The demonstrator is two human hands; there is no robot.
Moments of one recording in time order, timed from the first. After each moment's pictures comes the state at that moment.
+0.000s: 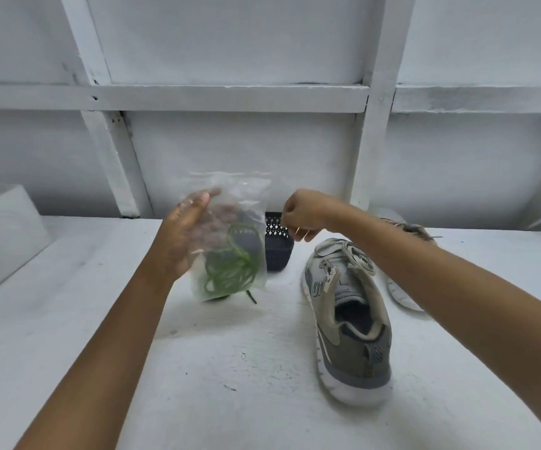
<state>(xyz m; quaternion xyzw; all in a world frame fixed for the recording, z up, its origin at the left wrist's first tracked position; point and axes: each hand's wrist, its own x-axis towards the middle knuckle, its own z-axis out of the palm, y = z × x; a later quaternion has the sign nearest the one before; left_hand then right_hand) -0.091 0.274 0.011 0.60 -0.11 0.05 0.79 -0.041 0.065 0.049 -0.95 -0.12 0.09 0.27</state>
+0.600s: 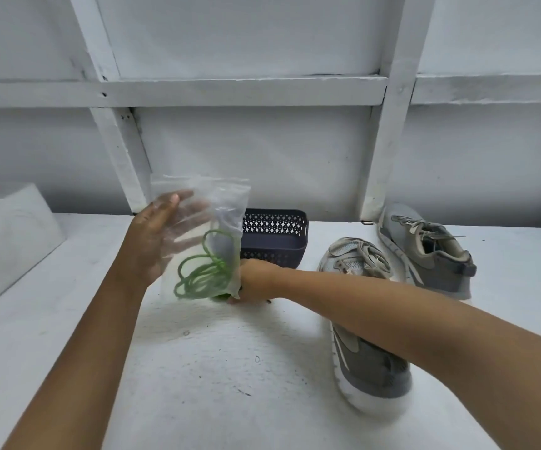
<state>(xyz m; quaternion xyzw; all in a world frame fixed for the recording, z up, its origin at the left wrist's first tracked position) -0.093 0.327 0.009 0.60 -0.10 0.06 0.79 -0.038 0.165 -0.069 -0.91 -0.40 0.10 -0.04</state>
